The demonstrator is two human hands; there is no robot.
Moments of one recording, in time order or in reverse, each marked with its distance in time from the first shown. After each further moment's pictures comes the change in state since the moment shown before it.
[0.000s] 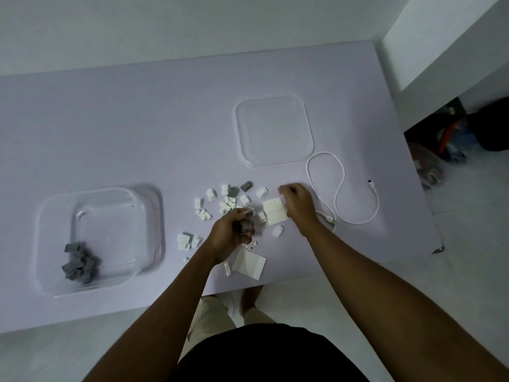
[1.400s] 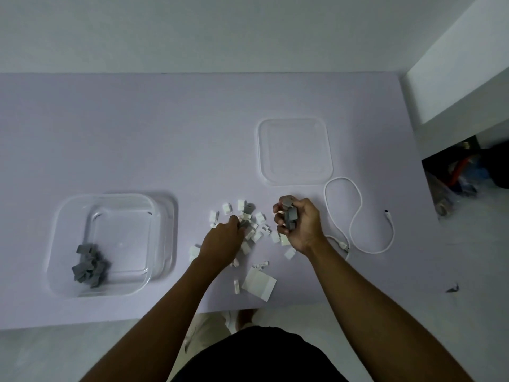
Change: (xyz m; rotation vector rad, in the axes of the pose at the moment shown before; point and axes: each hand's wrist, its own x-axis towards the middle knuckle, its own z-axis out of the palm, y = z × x) left_hand 0.002 0.023 -0.032 1.531 0.465 0.245; right_hand -0.014 -0.037 0.026 0.682 -0.506 0.203
